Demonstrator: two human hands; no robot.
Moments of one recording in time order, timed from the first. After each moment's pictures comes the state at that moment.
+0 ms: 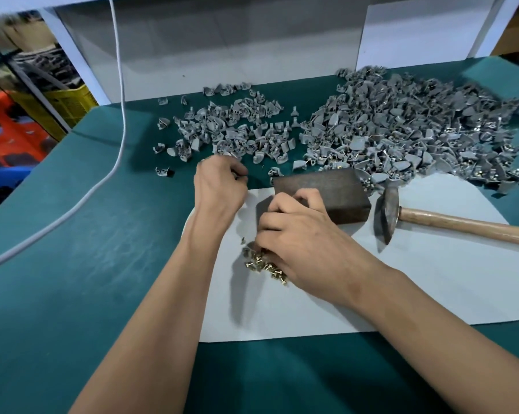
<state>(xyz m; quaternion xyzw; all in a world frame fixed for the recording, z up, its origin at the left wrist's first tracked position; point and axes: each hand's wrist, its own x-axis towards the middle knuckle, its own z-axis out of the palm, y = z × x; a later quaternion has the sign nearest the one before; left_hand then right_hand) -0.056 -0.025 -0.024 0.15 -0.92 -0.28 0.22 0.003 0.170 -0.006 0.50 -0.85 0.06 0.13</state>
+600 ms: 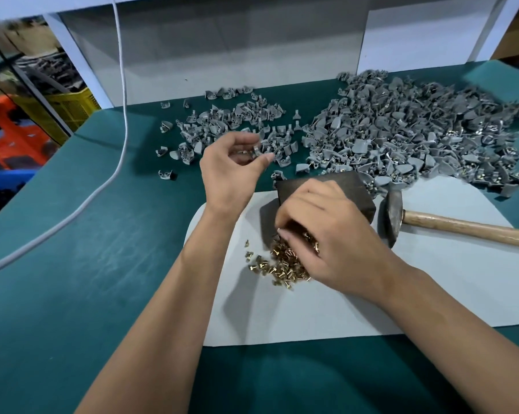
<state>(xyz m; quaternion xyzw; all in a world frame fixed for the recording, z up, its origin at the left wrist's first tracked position) -0.058 -0.005 -0.009 0.08 -0.77 -0.55 0.32 -0.005 0.189 0.003 0.49 -0.81 0.28 0.19</state>
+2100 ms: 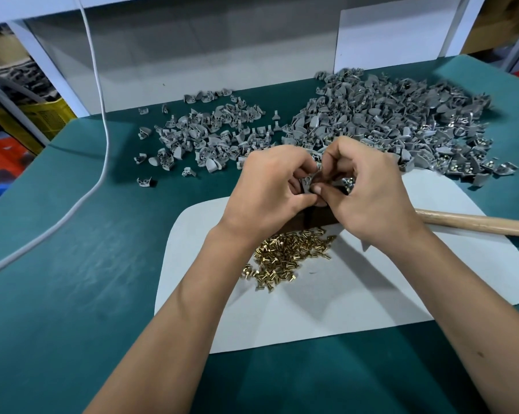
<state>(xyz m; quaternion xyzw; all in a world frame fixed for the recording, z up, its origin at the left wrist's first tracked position) -0.036 0.052 0.012 -0.22 -0.88 -0.33 0.27 -0.046 0.227 0.014 0.25 -0.83 0.47 0.15</state>
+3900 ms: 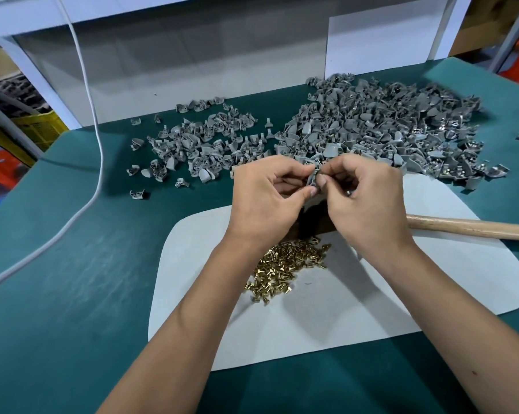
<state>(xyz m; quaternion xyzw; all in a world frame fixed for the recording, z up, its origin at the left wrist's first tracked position) -0.035 0.073 0.005 -0.11 -0.79 -0.56 0.22 -0.045 0.221 0.006 0.14 -0.84 0.47 0.24</state>
